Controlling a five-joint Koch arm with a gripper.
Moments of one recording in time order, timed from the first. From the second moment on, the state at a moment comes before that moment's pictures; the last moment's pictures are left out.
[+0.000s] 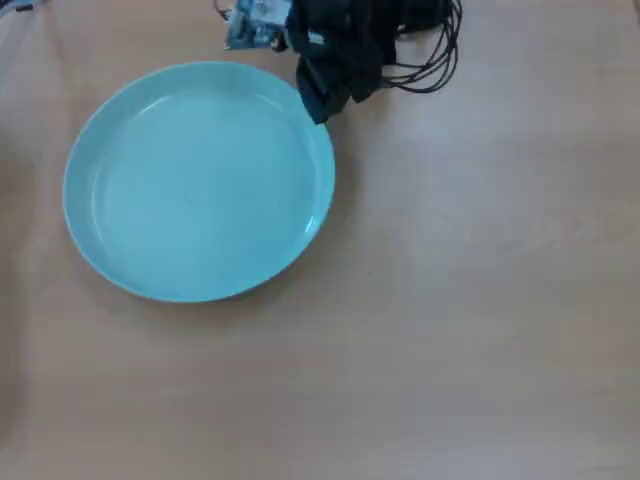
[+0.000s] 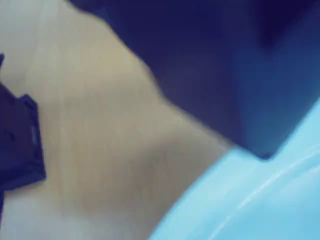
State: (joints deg) arm 110.7 103.9 110.6 89.3 43.3
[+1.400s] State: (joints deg) arm 112.9 94.0 117.6 64.2 41.5
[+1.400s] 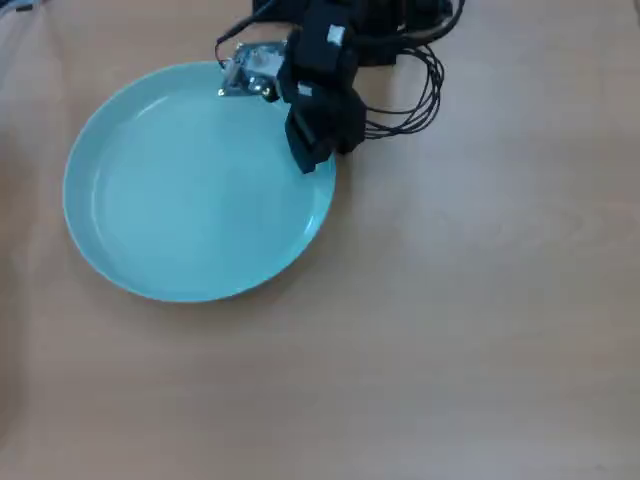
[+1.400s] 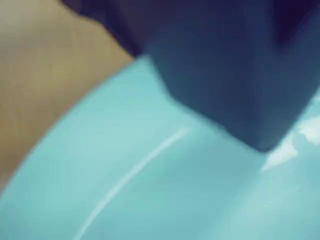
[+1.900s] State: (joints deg) arm 113.0 92.2 116.5 61.3 42.1
